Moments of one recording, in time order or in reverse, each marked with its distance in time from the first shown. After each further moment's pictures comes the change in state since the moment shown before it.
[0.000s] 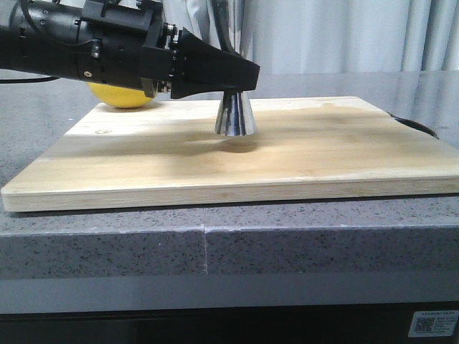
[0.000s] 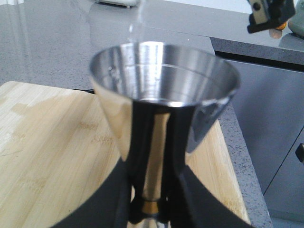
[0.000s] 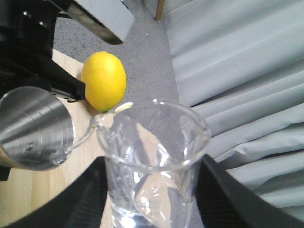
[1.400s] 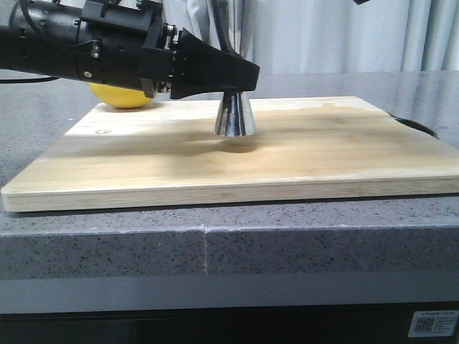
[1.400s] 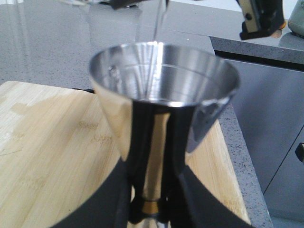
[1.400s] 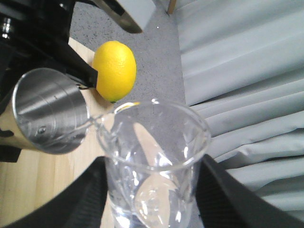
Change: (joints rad) left arm 0.000 0.000 0.000 0.004 0.000 0.000; right arm 0.000 0.000 0.000 -0.075 -0.001 0.000
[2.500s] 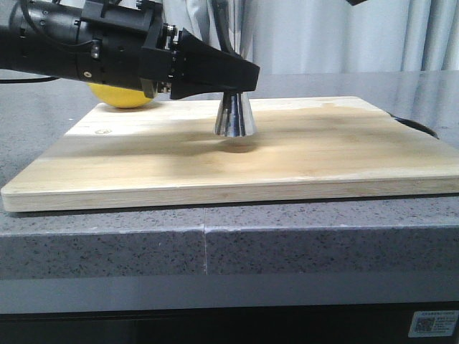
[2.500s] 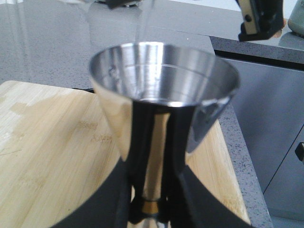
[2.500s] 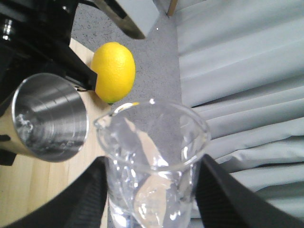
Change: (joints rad) left arm 0.000 0.000 0.000 0.000 0.000 0.000; right arm 0.025 0.000 0.000 0.000 0.027 -0.039
